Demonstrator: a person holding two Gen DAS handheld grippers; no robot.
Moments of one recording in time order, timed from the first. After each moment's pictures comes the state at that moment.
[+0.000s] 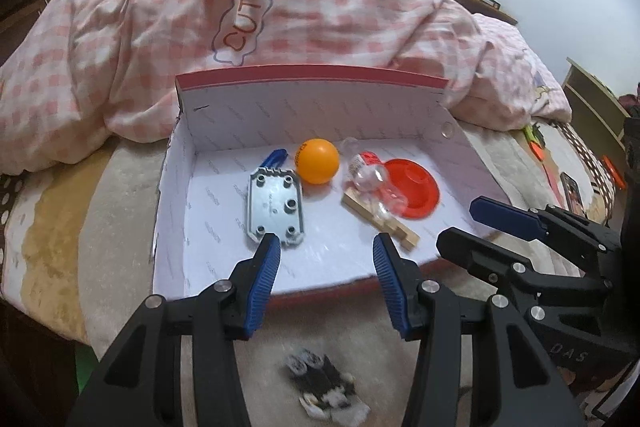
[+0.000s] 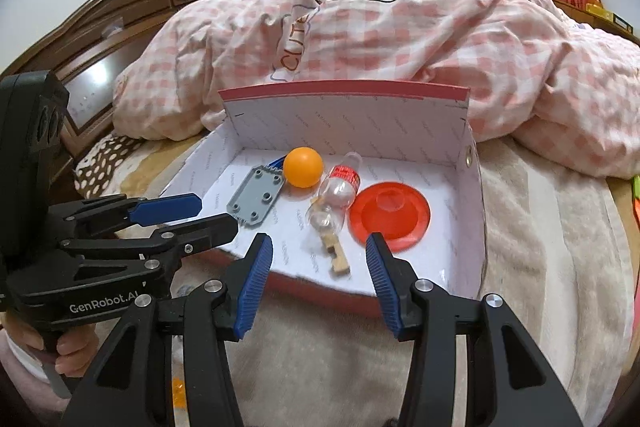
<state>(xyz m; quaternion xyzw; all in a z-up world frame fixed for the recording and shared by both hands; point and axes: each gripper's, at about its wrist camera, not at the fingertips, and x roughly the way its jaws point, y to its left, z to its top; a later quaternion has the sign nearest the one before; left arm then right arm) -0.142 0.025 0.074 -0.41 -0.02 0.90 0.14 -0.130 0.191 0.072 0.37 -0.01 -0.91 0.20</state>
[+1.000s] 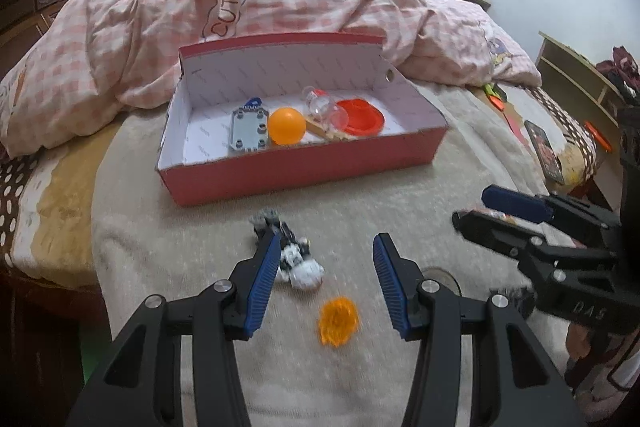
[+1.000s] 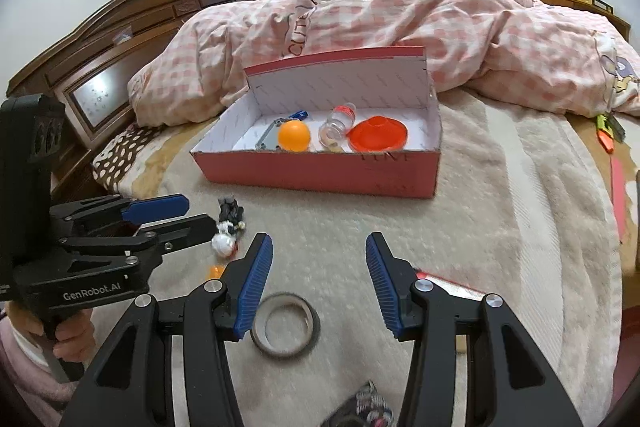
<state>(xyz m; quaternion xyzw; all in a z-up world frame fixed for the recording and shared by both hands) -0.035 0.032 0.067 -0.40 0.02 0.90 0.17 -0.016 0.220 0.061 0.36 -0.04 -0.91 0.19</state>
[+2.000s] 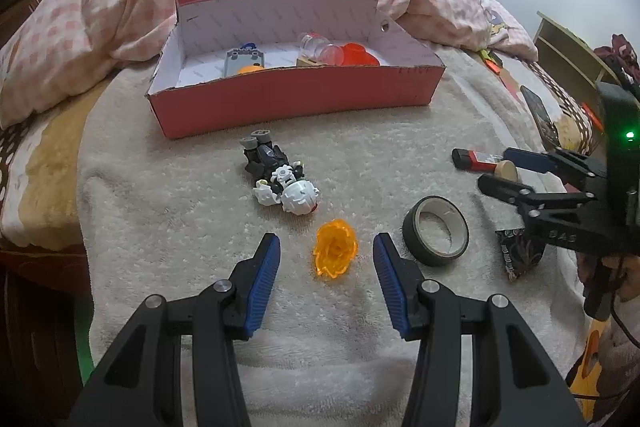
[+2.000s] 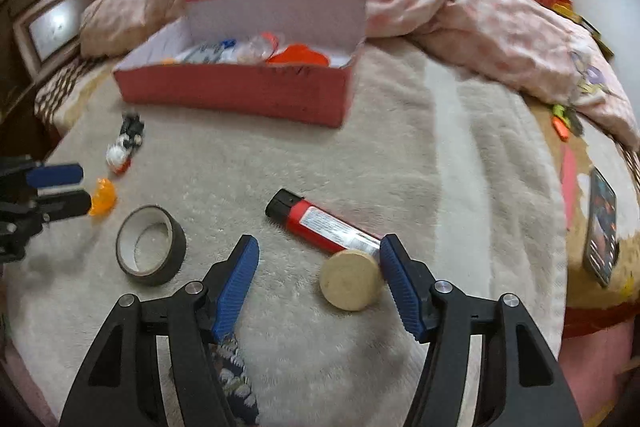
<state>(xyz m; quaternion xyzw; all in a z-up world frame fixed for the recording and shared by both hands) -0.013 0.025 0.034 -0.45 0.02 0.88 0.18 -0.032 0.252 0.018 0.43 0.09 -0.89 0.11</state>
